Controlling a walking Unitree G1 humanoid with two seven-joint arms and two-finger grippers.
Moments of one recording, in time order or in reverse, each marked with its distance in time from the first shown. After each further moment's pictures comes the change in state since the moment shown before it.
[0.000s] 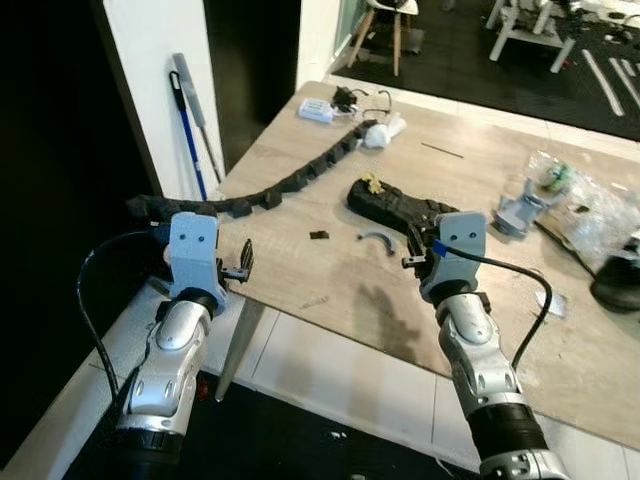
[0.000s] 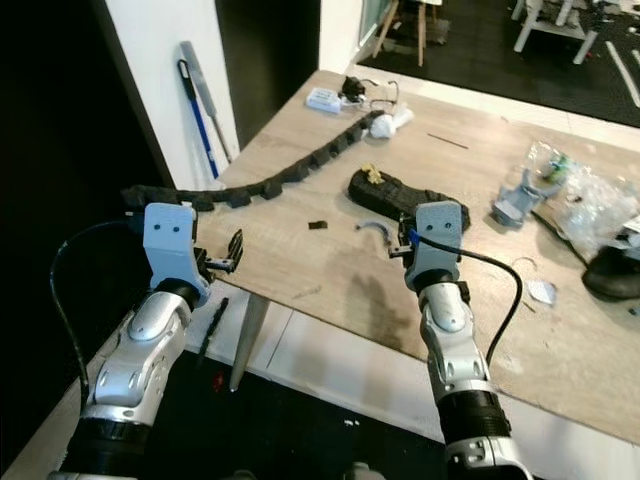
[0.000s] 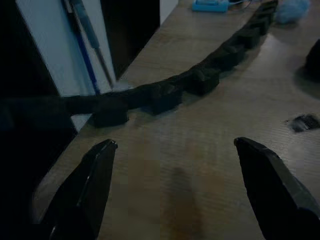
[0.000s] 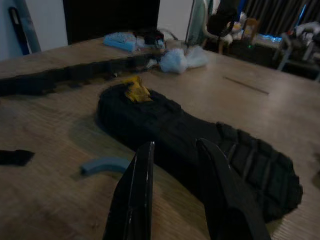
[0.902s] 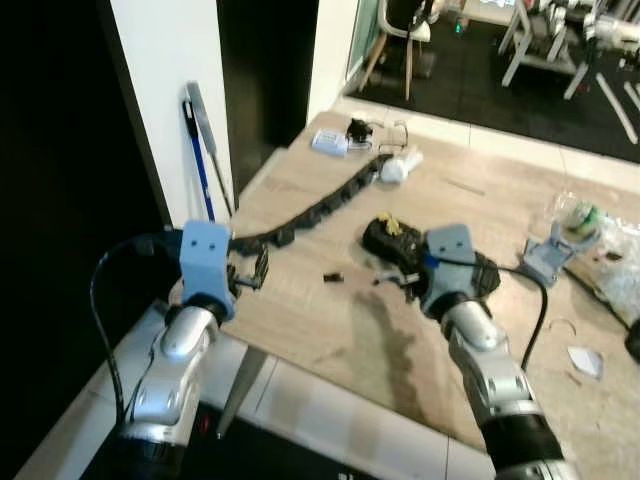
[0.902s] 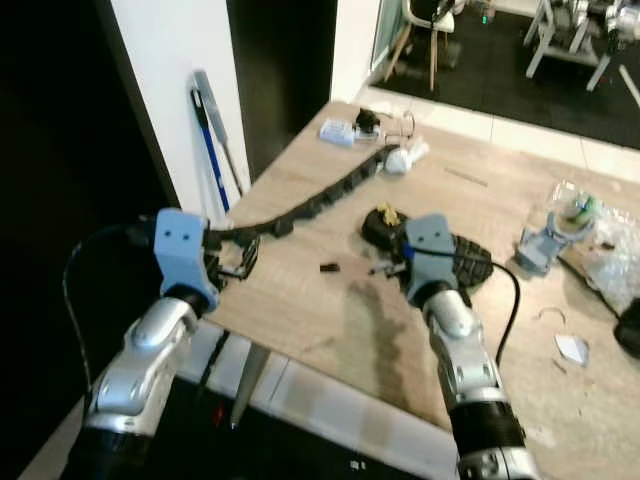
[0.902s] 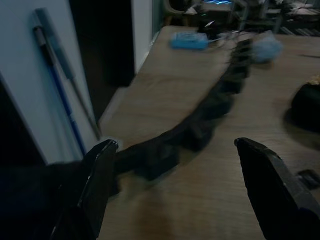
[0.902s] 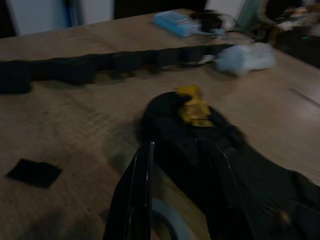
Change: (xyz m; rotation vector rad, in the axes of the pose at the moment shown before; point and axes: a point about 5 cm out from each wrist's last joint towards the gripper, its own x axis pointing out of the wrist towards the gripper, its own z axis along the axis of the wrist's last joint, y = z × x) left arm -0.008 -0.018 0.003 -0.011 -0.045 -0.169; right arm -0.009 0.003 -0.011 -0.048 0.155 0.225
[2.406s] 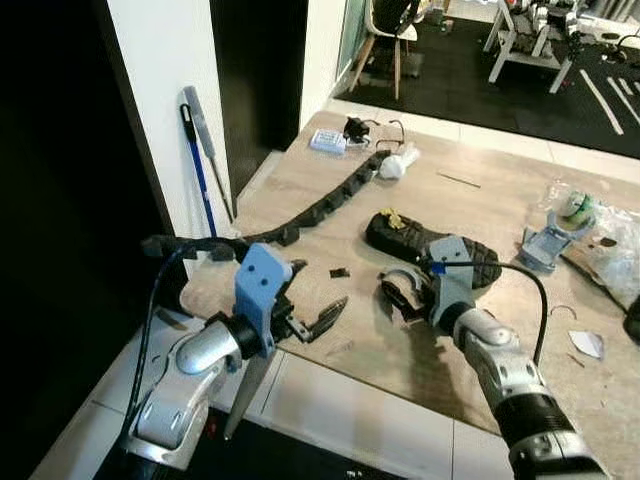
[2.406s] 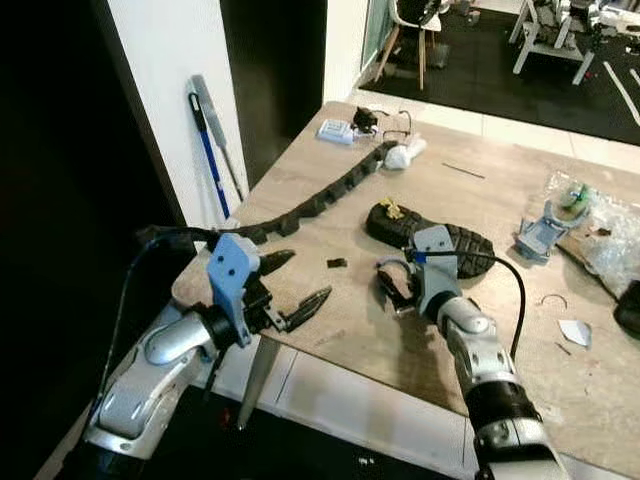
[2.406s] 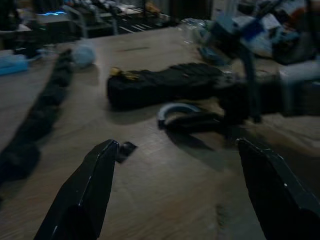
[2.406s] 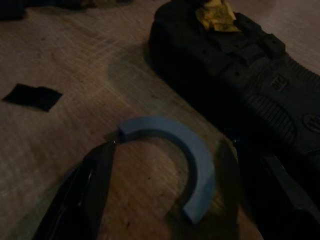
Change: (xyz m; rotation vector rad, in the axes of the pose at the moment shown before) left arm -0.018 -0.052 0.005 0.038 -0.016 -0.638; right arm 0.009 -0.026 -0.036 0.085 0.198 0.098
